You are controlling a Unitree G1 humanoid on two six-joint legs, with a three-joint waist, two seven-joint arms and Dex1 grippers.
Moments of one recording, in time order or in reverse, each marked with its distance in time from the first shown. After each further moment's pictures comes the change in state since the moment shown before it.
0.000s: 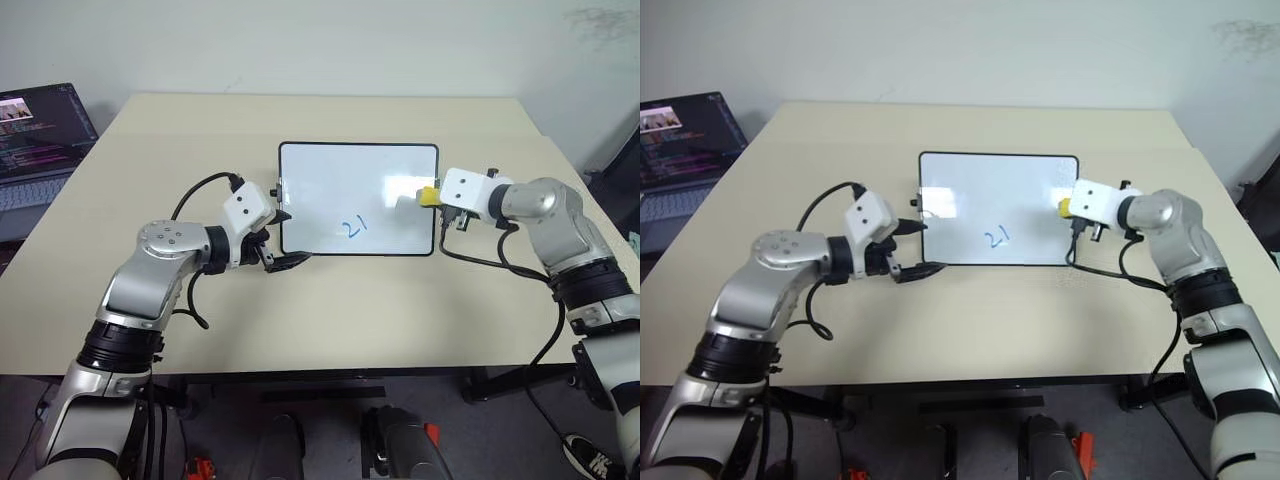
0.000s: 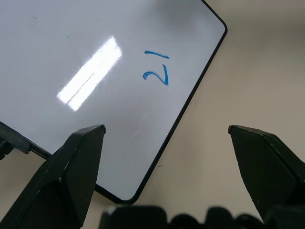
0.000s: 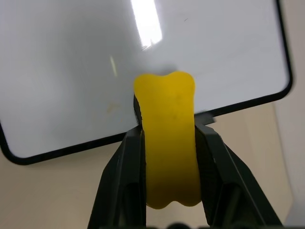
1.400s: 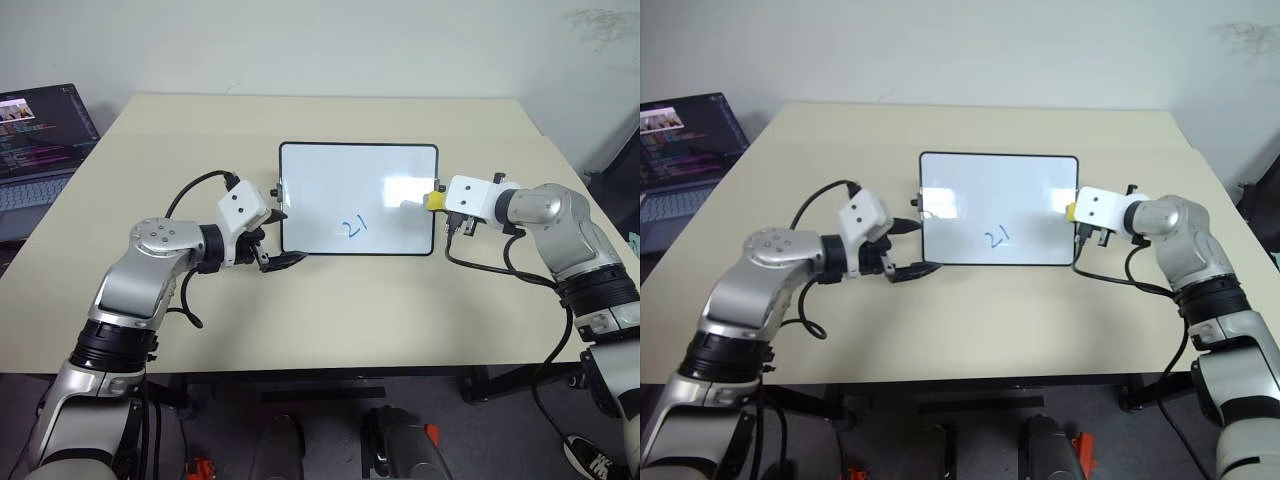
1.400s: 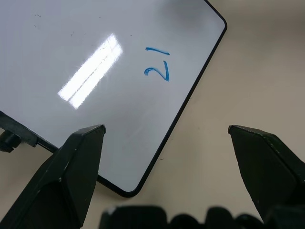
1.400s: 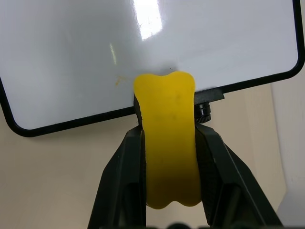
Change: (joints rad) left arm 0.002 0.018 0.007 -0.008 -0.004 0.005 -0.012; right arm 0.032 -0.034 -0.001 -0.028 -0.029 0.005 0.001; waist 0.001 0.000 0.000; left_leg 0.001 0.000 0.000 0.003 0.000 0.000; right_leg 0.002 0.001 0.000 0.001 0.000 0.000
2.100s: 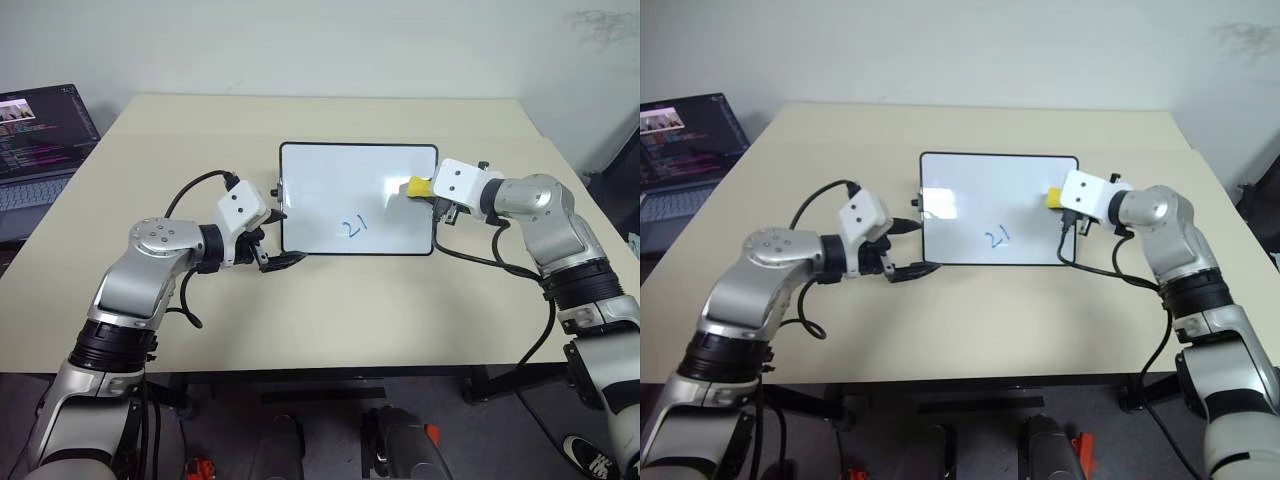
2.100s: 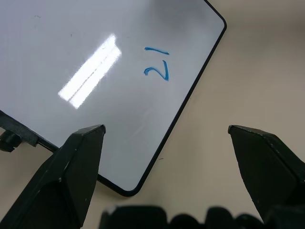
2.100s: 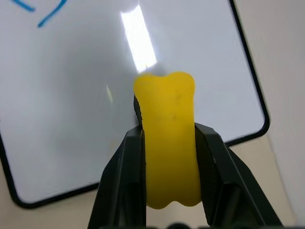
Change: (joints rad) left arm 0.000 0.003 0.000 0.000 0.000 0.000 -0.001; right arm -0.042 0.077 -0.039 -0.021 0.080 0.002 -0.004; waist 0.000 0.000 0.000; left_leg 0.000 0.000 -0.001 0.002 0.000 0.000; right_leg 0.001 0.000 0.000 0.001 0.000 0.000
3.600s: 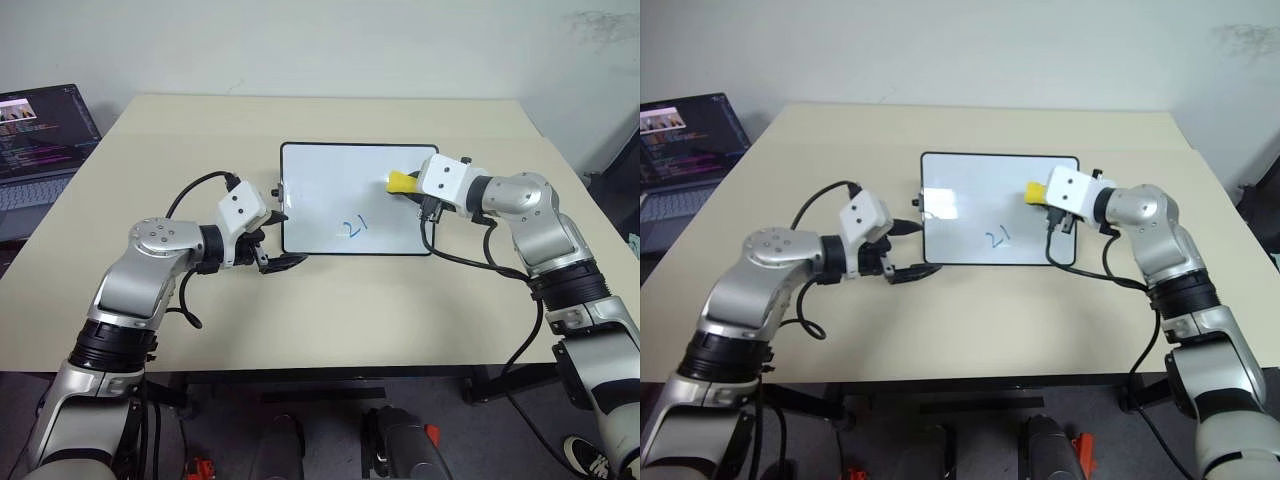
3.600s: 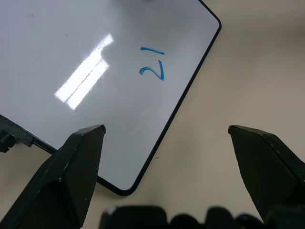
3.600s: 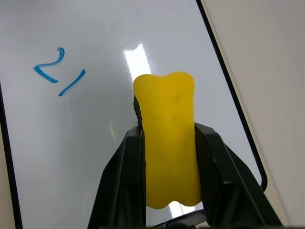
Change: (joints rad) left arm 0.001 0.001 0.000 0.000 0.001 -0.001 -0.020; right arm 0.025 0.045 -0.010 -0.055 0.057 -0.037 0.008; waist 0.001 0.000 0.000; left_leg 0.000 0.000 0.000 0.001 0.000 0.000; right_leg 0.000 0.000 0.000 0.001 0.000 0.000
